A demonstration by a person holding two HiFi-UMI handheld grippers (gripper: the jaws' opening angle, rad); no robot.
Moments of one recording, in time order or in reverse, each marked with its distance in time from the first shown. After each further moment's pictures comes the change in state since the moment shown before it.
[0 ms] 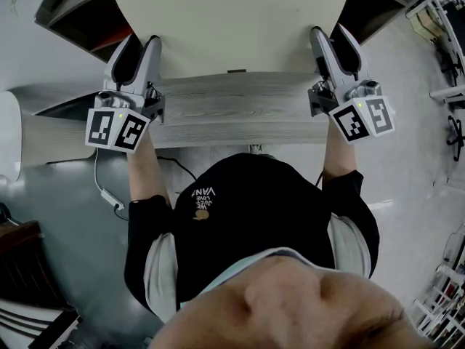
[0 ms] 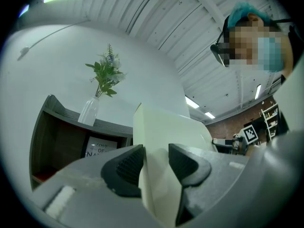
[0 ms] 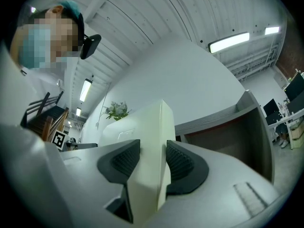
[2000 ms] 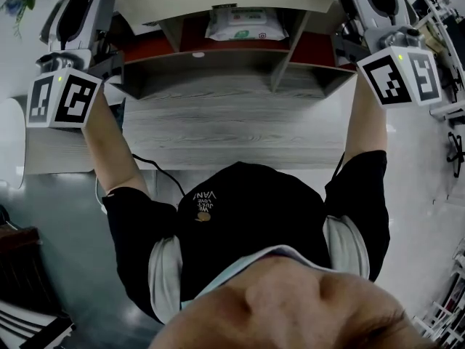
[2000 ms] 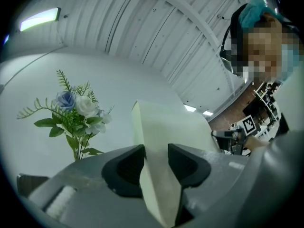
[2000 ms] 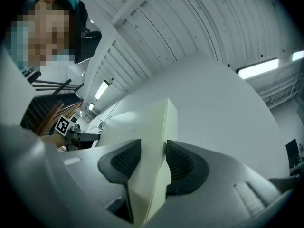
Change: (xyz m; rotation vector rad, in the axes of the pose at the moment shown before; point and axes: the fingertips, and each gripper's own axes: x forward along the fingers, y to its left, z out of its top) left arm 0.083 0.026 0.166 0.263 -0.169 -0.006; right arm 0.102 -0.005 0.157 -0.294 -0.198 0.125
